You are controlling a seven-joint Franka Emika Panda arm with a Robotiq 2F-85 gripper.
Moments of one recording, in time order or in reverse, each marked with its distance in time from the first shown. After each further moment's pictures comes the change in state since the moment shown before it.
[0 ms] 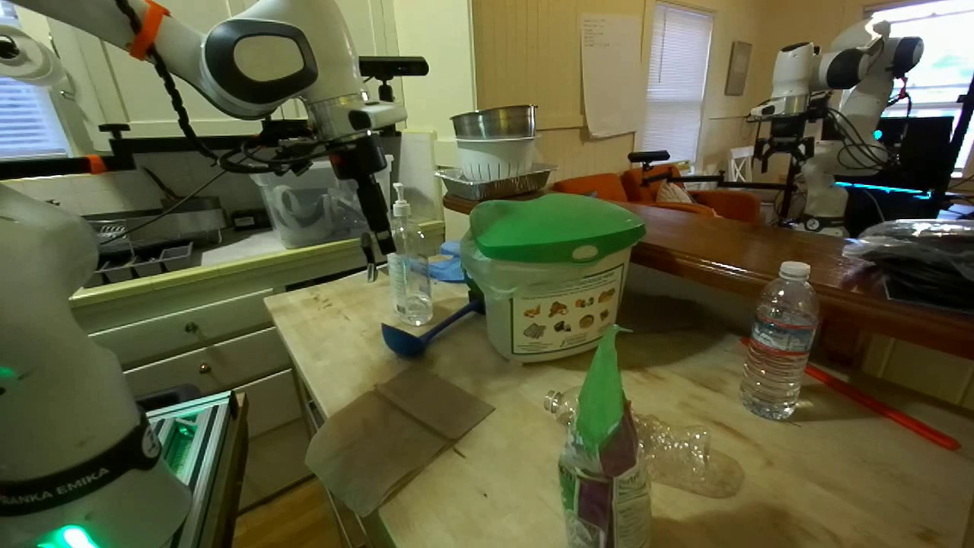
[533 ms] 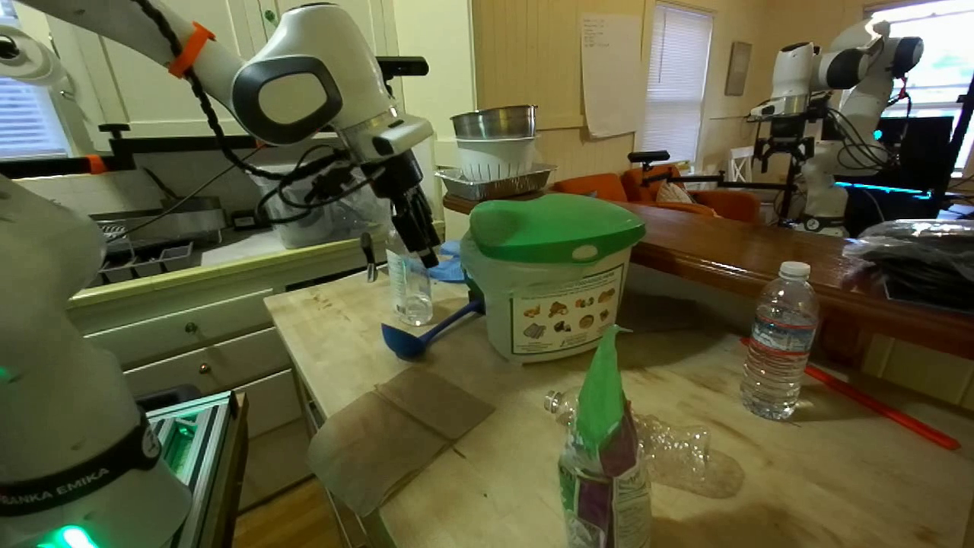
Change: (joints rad) arm -0.070 0.129 -0.035 -0.035 0.054 0.336 0.122
